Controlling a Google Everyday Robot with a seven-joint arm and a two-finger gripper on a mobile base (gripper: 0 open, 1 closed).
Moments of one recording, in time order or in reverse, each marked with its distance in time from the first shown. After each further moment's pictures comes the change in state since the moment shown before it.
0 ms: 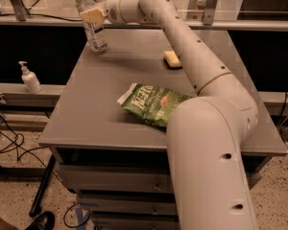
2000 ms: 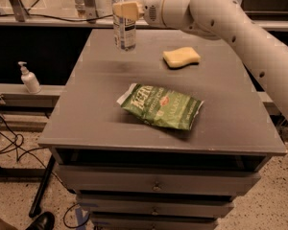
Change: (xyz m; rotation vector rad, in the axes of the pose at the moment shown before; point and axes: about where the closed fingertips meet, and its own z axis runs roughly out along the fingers) arm -0.019 0.027 -0.169 0.148 -0.095 0.110
